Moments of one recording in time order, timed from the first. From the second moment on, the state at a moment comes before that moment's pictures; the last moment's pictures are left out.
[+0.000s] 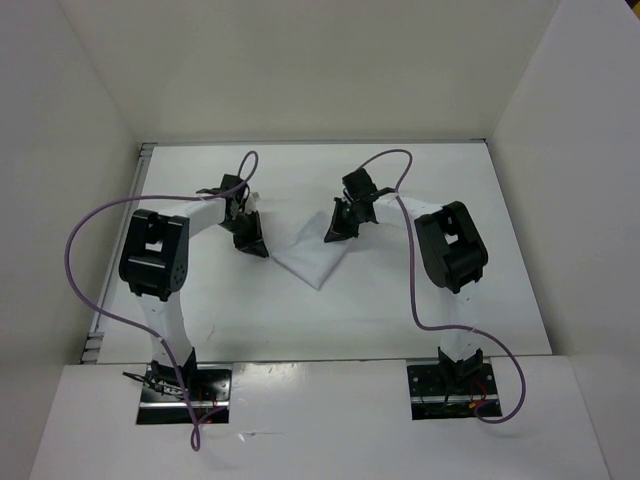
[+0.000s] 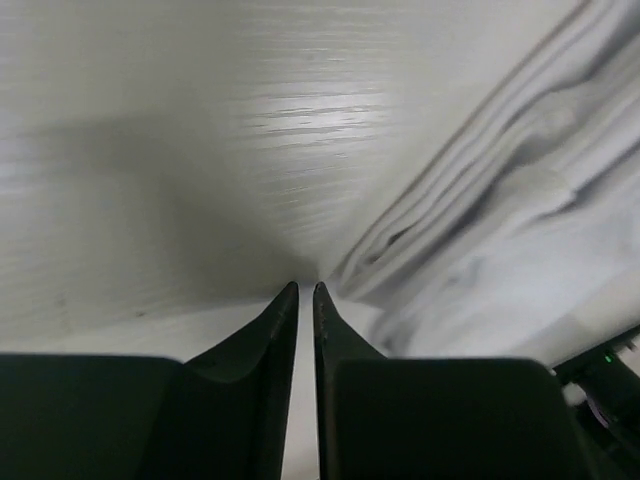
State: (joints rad) left arm -0.18 1.97 1.28 -0.60 0.40 -0.40; right arm 0.45 2.07 1.40 -0.34 -0.34 0.67
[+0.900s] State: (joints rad) left arm -0.17 0.96 0.78 -0.48 0.51 -0.53; right arm 0.42 1.02 0.82 -0.49 -0.27 0.71
